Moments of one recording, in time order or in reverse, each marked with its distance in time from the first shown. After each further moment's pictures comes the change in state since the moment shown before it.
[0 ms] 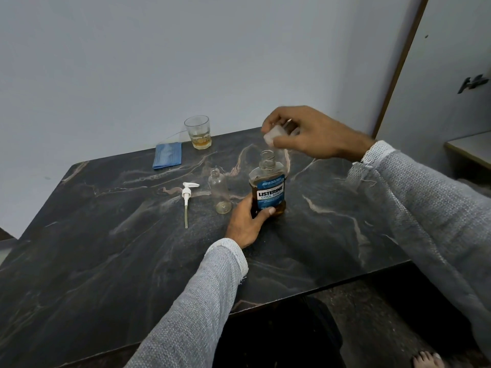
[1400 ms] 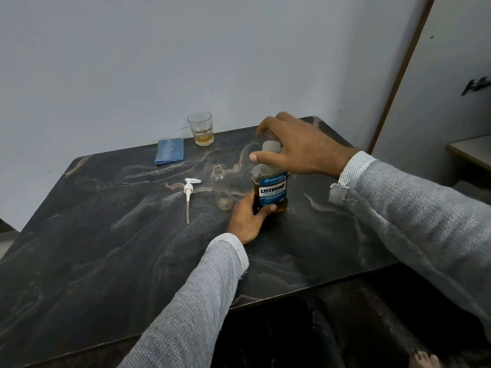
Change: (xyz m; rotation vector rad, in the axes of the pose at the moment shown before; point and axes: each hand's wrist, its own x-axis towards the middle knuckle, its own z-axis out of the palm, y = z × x) left_hand 0.001 -0.001 0.002 -0.037 0.012 0.004; right_hand 0.001 -0.011 0.031 -0.394 0.010 0.034
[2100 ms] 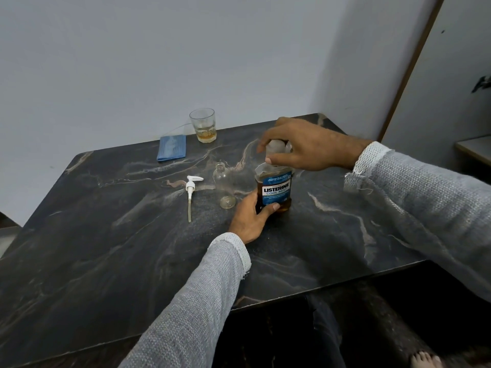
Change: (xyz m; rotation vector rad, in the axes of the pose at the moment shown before) left_hand 0.001 0.001 -0.002 -0.004 -0.034 -0.031; right_hand 0.008 0.017 -0.002 0.102 -0.190 -0.169
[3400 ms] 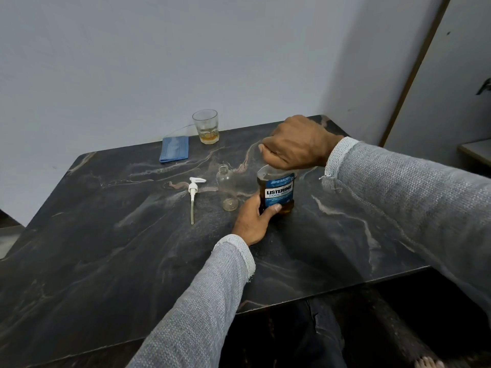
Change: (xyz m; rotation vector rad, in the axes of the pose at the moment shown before) left_hand 0.000 0.004 0.000 -0.018 0.015 0.002; right_hand 0.037 0.009 0.018 -0.597 0.159 -0.228
